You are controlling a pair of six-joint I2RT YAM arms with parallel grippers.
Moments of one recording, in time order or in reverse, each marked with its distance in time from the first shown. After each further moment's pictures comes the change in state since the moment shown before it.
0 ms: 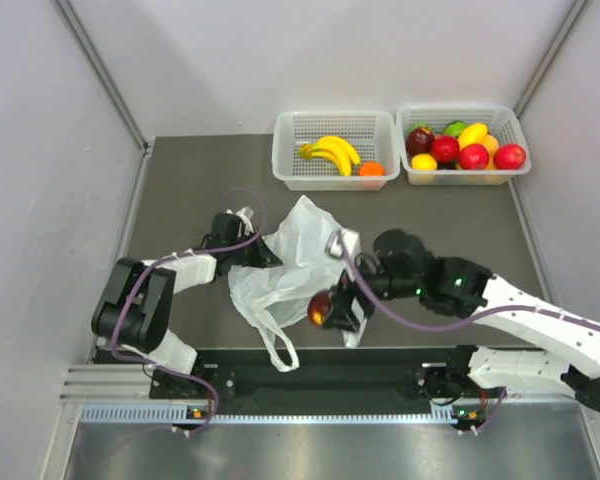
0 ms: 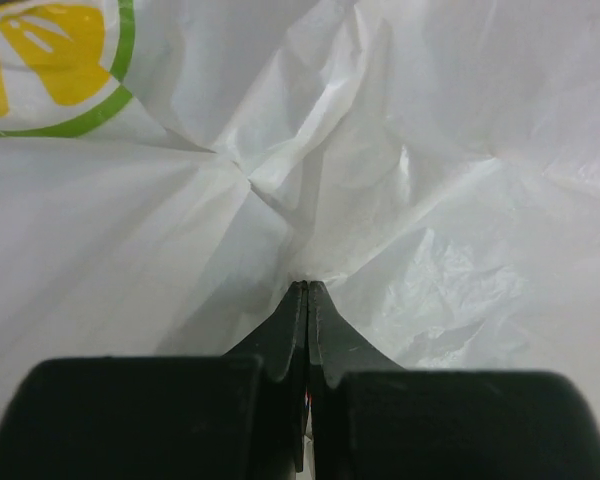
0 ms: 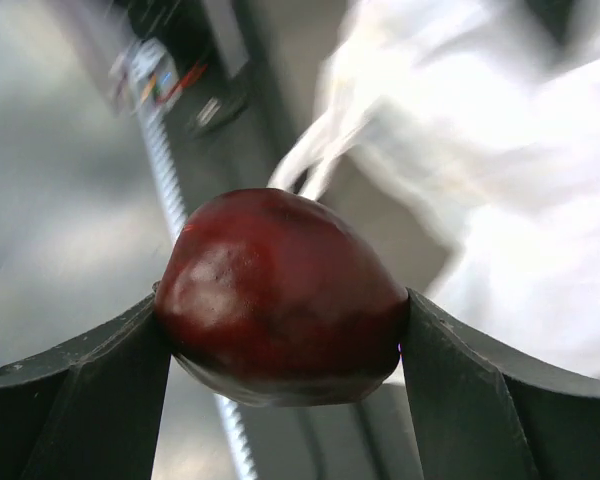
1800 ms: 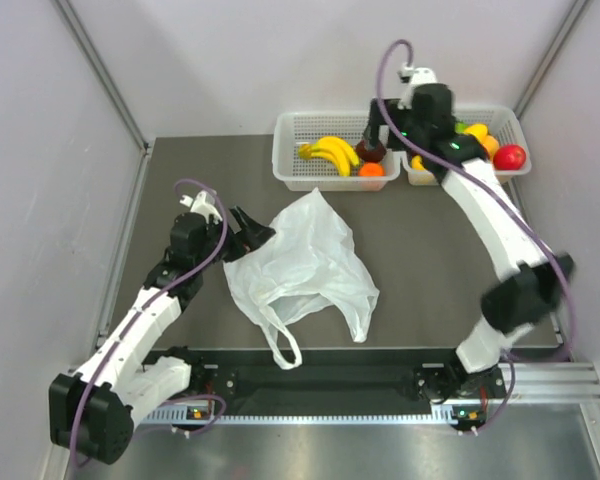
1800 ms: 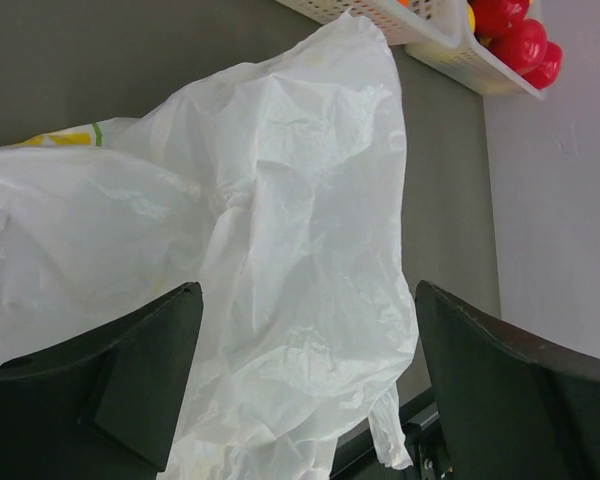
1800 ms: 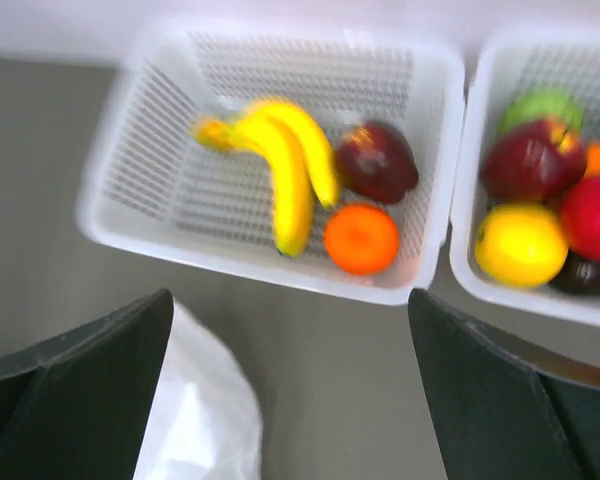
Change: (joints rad) left arm 0.000 -0.622 -0.006 -0.226 -0.183 -0.094; right arm -0.731 0.772 0.858 0.049 0.413 0.029
